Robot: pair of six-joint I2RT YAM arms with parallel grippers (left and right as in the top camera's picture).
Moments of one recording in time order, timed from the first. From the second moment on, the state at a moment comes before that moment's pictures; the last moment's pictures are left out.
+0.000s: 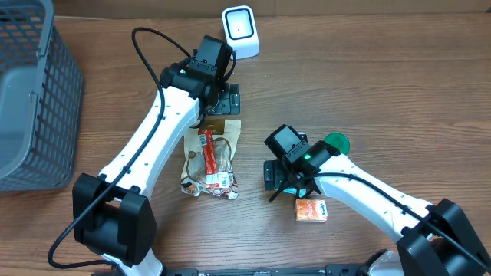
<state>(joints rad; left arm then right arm) -0.39 1.82 1.58 -0.97 -0.15 -0.41 0.68 1.58 0.94 -0.74 0.06 0.64</state>
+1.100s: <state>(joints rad) -0.39 1.82 1.58 -0.97 -0.15 -0.41 0.68 1.58 1.07 -0.72 0.04 0.33</state>
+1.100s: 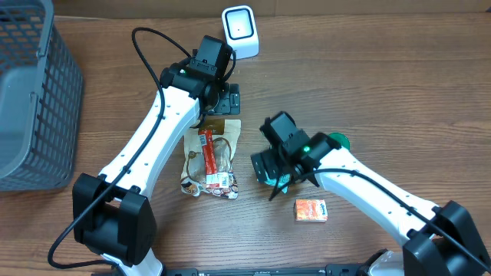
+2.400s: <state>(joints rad) -0.33 1.82 1.58 -0.94 -0.21 -0.41 0.50 1.79 1.12 -0.76 -0.06 0.72</state>
